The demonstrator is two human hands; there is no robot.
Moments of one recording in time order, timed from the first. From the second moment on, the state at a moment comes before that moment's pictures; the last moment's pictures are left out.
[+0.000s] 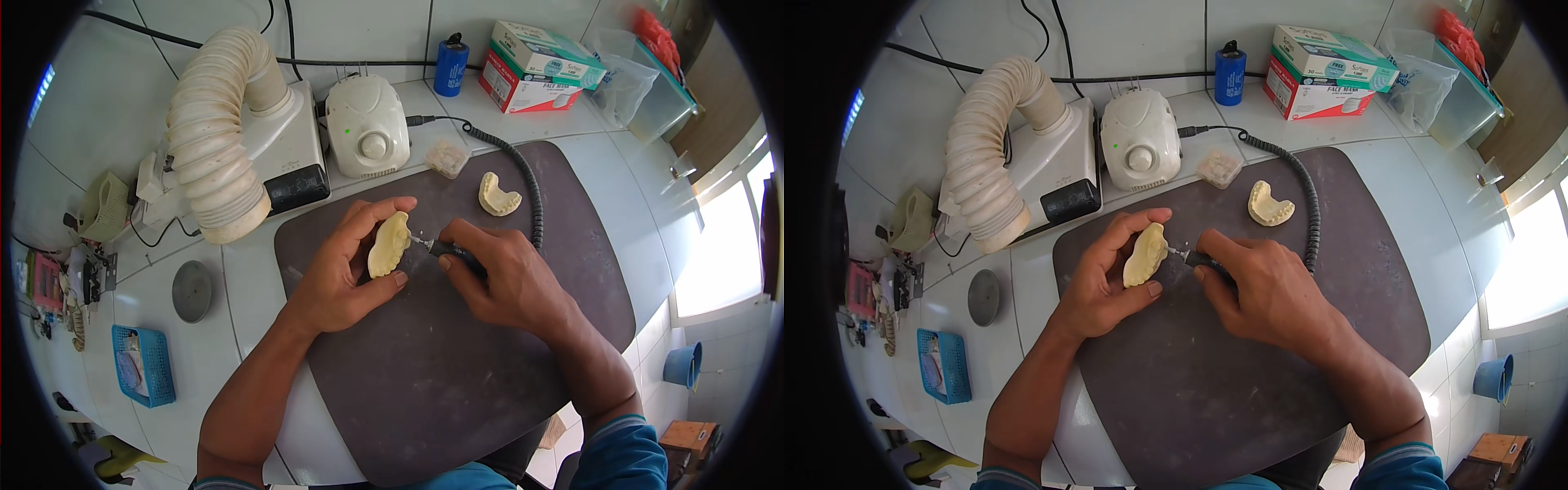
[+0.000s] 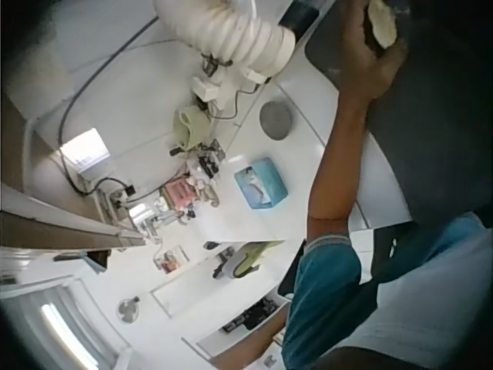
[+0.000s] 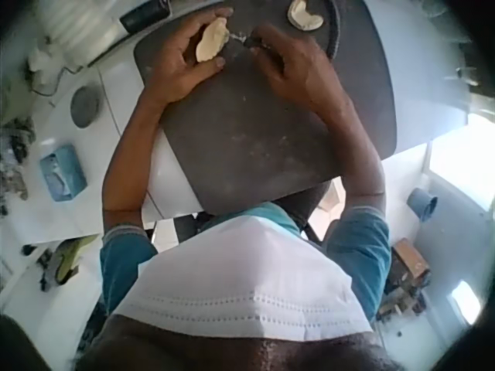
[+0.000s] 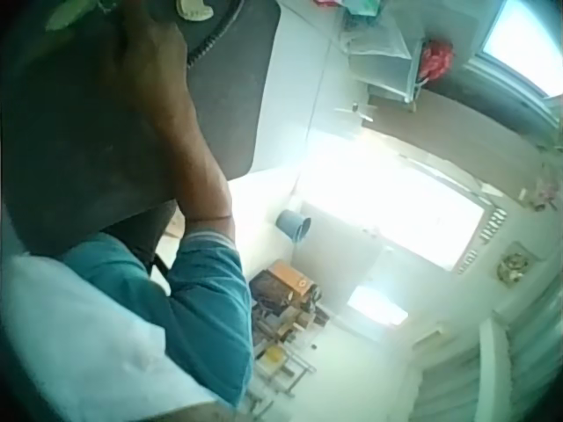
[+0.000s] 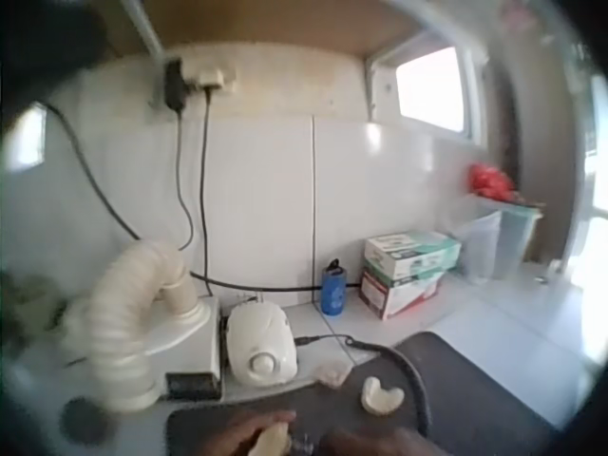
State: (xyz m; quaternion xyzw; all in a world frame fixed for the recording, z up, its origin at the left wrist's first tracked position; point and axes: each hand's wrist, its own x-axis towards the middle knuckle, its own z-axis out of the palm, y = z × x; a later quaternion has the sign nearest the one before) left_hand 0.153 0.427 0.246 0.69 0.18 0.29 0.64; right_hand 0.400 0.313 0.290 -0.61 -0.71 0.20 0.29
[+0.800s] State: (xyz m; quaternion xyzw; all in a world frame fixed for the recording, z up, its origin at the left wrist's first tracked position) left_hand 0.154 0.426 0.250 0.75 0.23 0.28 0.56; right_hand 0.407 0.314 0.292 -0.62 -0.71 0.18 0.28
